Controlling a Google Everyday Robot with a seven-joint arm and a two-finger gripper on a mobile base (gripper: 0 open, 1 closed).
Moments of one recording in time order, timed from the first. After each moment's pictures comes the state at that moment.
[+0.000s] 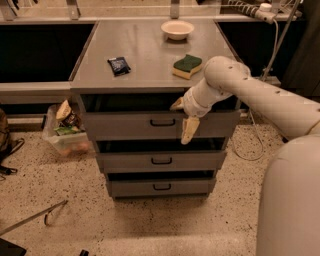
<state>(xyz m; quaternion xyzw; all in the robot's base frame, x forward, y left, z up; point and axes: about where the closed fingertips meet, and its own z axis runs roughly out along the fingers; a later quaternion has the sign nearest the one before) 0.713 -0.085 0.687 -0.75 0.60 0.05 0.27</state>
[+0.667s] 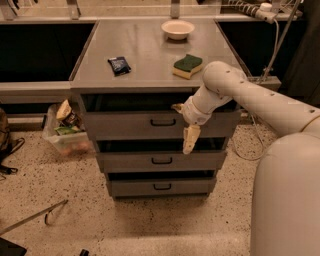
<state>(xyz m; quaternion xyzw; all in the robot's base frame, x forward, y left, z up) 0.680 -0.085 0.658 -0.75 0.61 0.12 0.21</state>
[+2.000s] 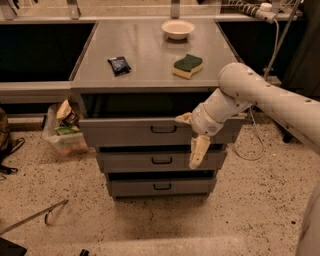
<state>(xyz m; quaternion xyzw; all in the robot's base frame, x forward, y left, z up) 0.593 -0.088 0.693 -0.74 0.62 0.19 0.21</state>
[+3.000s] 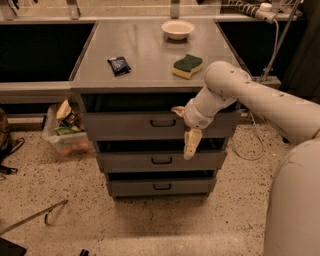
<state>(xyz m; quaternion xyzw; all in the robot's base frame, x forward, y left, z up) 0.643 -0.084 0.669 -0.75 0.61 0.14 0.20</state>
